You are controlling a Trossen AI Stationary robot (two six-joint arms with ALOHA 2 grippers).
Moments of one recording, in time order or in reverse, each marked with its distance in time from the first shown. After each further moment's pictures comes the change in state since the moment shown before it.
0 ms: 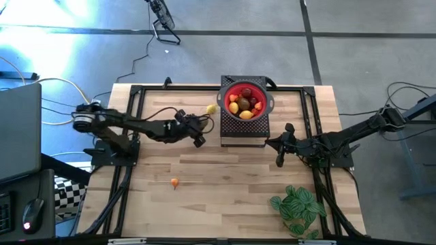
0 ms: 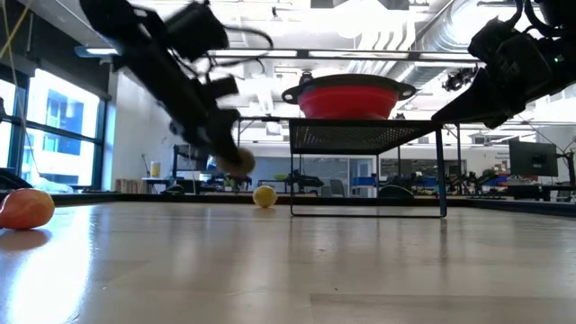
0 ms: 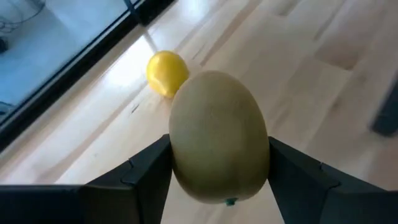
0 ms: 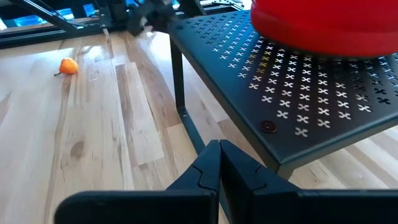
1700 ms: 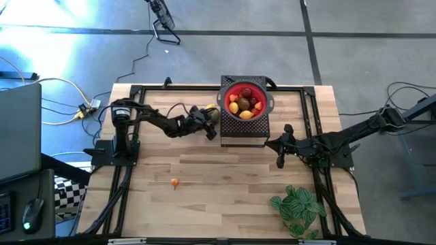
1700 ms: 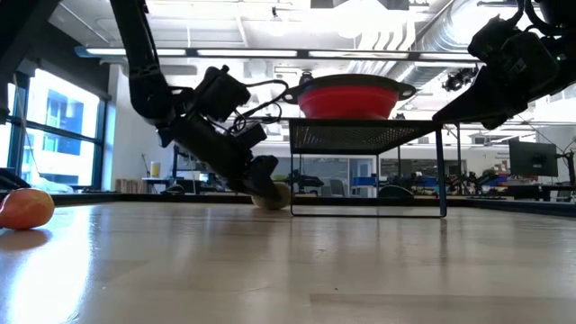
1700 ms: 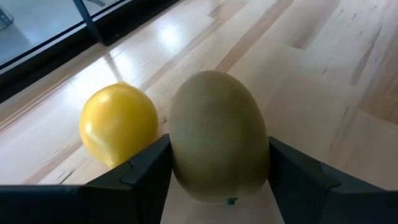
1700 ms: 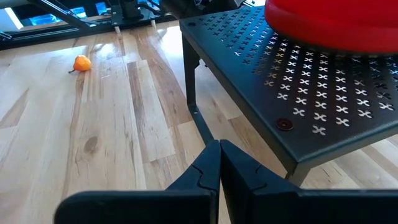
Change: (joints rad) left arm 0.192 0.420 0.008 0.641 0.219 0.129; right arm 0.000 0.000 0.000 0.005 -0.045 0.003
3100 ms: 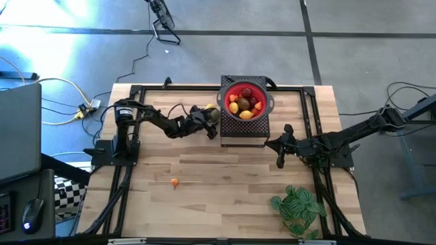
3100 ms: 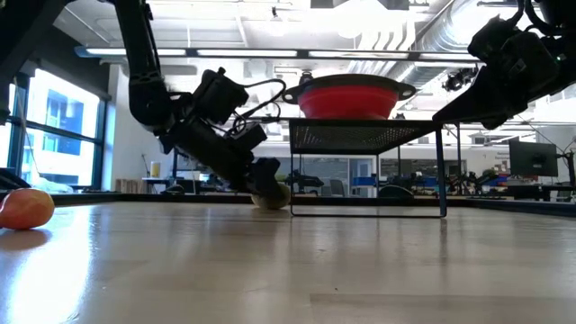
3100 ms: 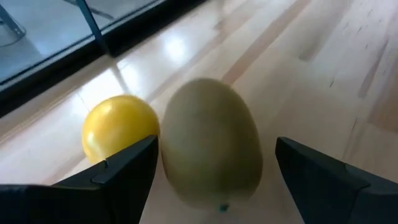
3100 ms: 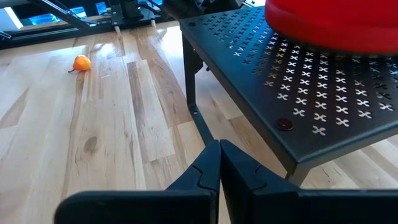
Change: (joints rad) left arm 0.001 0.031 -0.002 0.117 -0.034 0.030; right arm 0.000 0.000 0.000 0.000 0.000 -0.003
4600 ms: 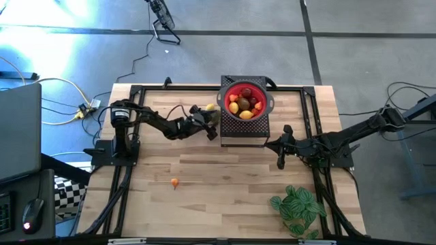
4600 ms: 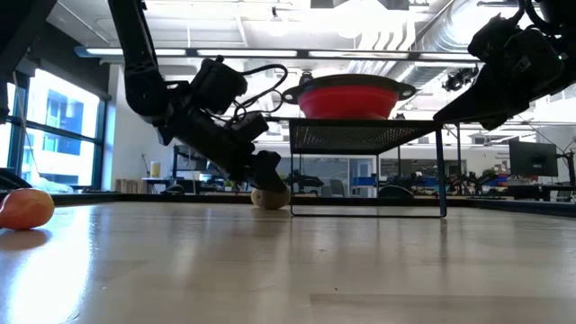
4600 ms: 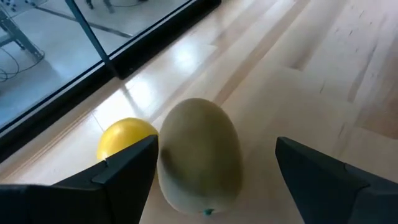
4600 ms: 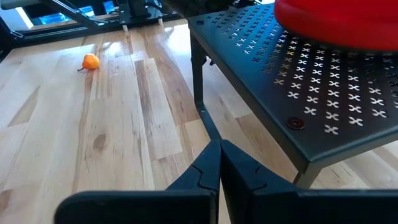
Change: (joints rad) left arm -0.045 -0.048 -0.001 -0.025 -0.074 0.079; right arm 0.000 0.000 0.000 0.003 -0.030 0.002
